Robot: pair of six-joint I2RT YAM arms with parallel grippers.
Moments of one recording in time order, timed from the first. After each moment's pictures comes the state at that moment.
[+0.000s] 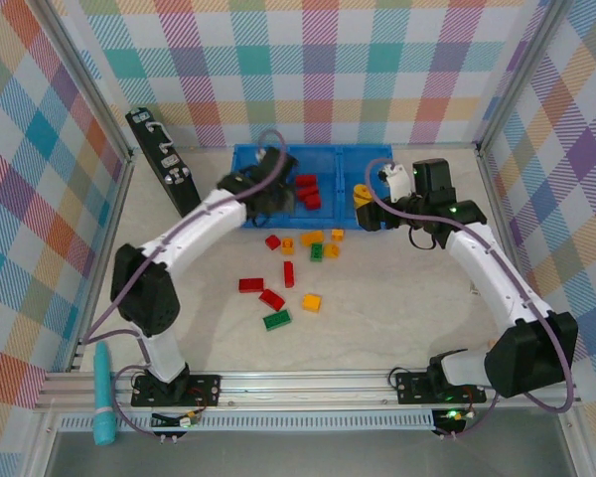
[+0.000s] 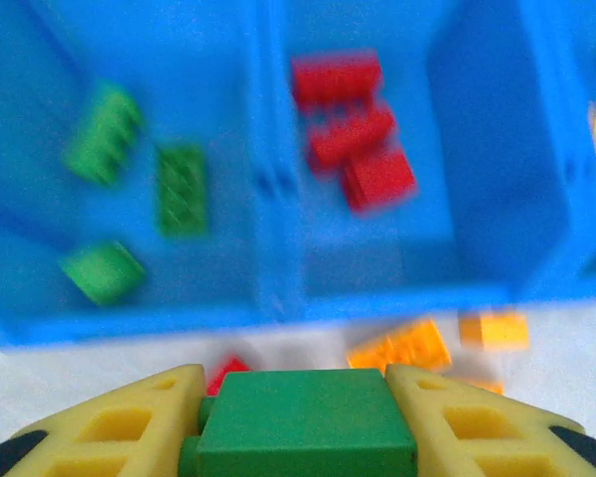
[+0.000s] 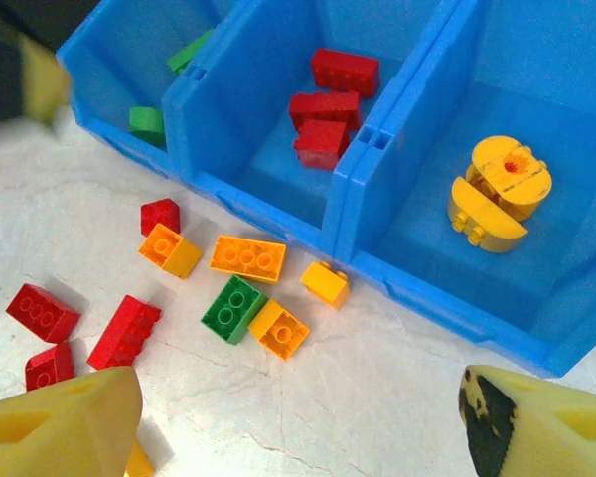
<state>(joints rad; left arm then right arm) -0.57 1.78 1.68 -0.76 -0.27 -0.43 0.26 1.33 1.20 -0.63 -0.36 -0.05</state>
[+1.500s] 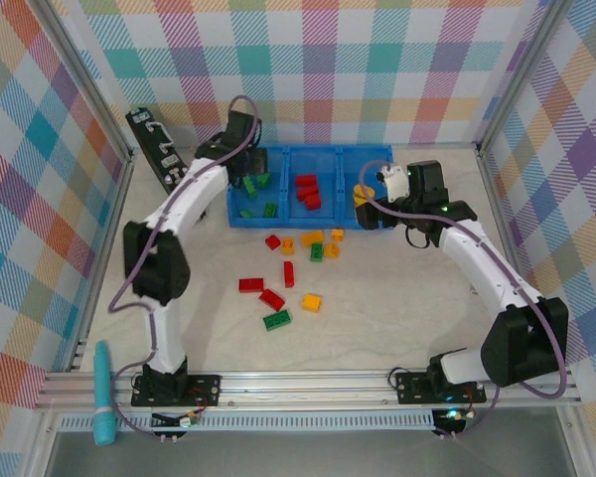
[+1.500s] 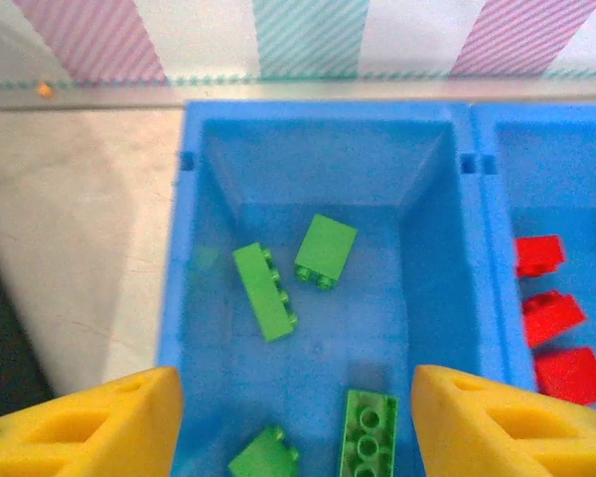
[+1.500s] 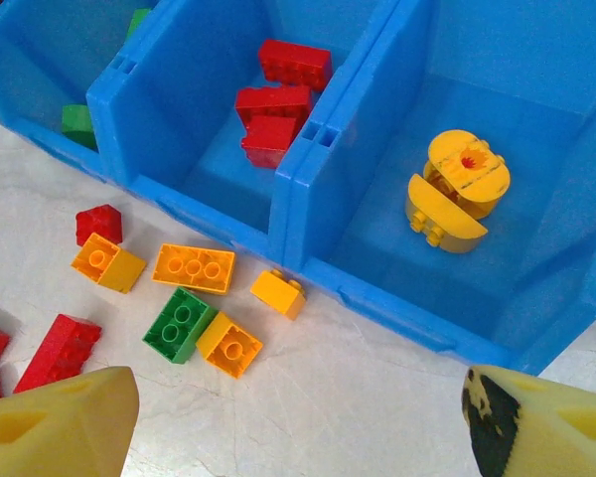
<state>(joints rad) -0.36 1.95 1.88 -0.73 -0.26 -0.26 0.26 1.38 1.16 -0.53 -0.28 -0.05</state>
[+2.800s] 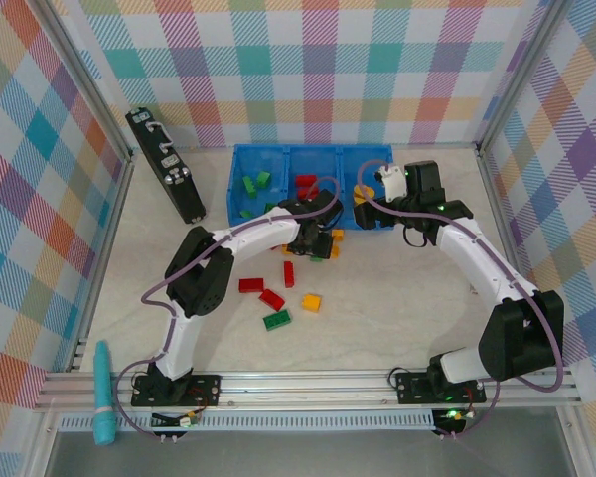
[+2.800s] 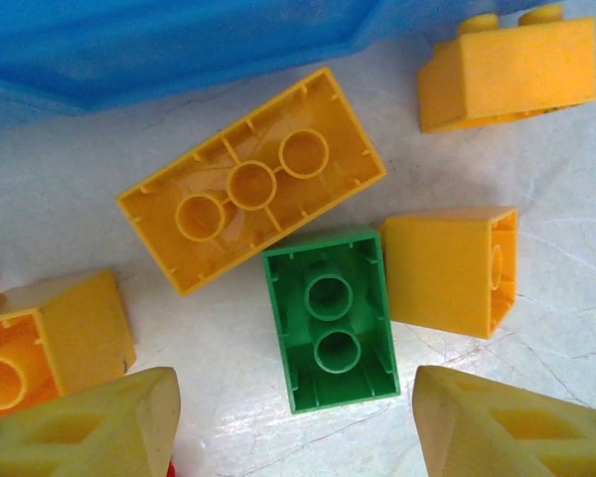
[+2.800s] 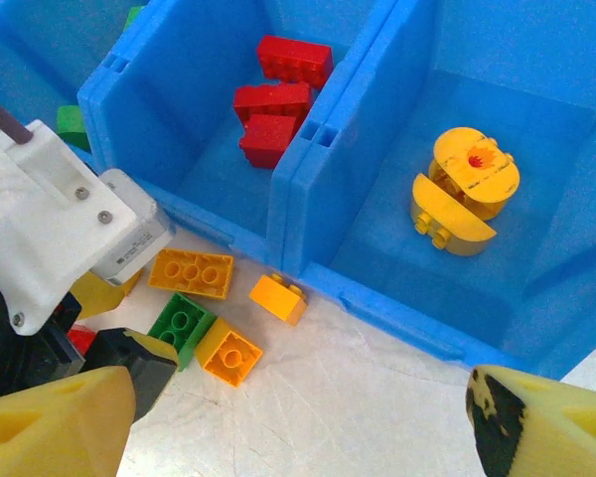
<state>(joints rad) -0.77 2.12 1.69 -0.84 -0.12 -0.52 0.26 1.41 1.15 -0.50 -0.29 -0.04</state>
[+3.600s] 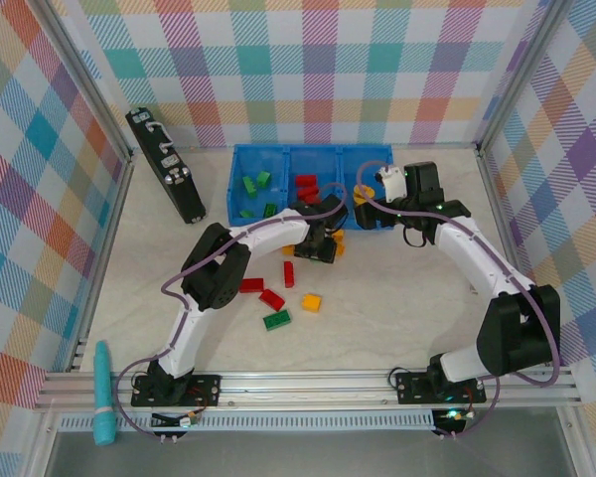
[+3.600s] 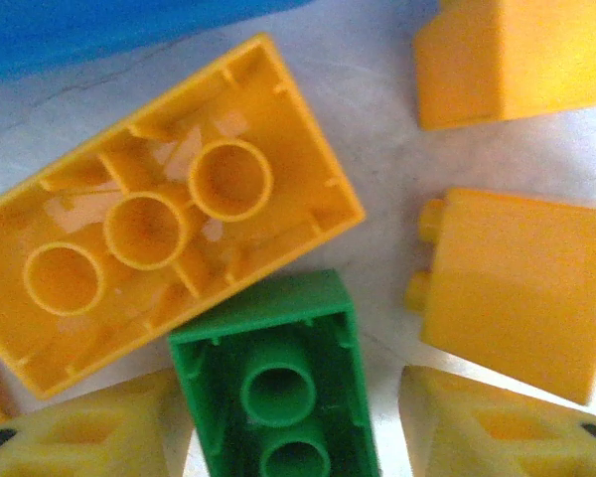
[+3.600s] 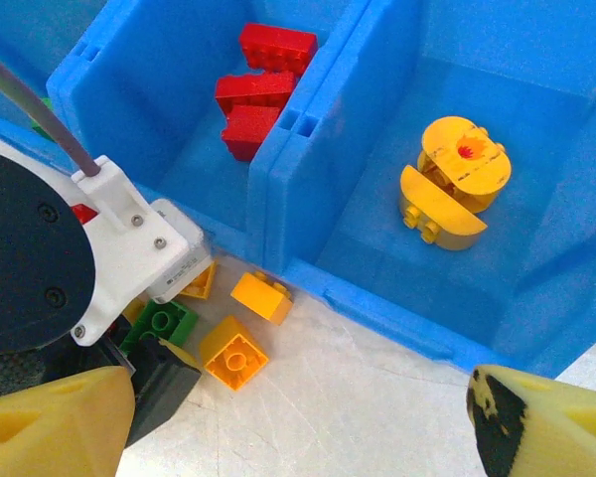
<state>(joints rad) -0.77 2.24 1.76 -0.83 -0.07 -0.51 0.25 1.43 1.14 -0.48 -0.28 -0.05</state>
